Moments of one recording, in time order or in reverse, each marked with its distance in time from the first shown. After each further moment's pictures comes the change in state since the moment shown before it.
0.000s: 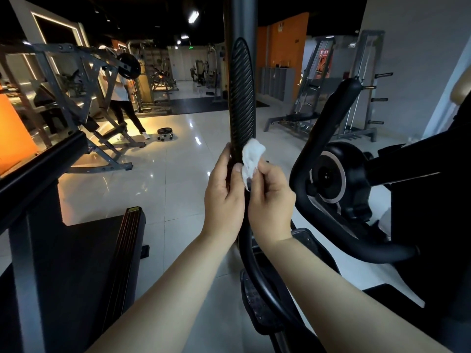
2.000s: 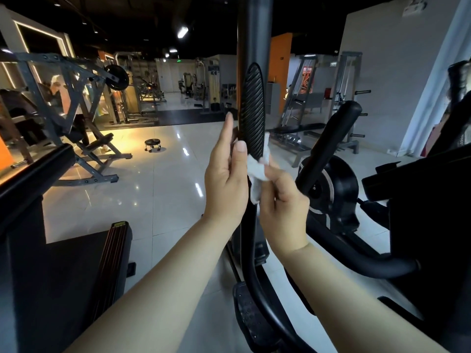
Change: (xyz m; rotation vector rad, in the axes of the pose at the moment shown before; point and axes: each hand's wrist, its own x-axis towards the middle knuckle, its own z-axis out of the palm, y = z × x) left_hand 0.049 0.029 -0.002 -0.102 -0.005 0.158; right_hand 0.023 0.004 0.001 -0.190 0.059 -0.382
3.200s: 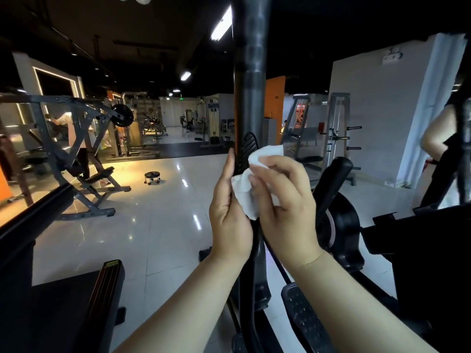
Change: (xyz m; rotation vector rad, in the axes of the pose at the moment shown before) left_hand 0.028 0.018 0.022 -0.363 0.015 -0.021; right_hand 0.086 -0.039 -0.007 -0.082 0.006 -0.382
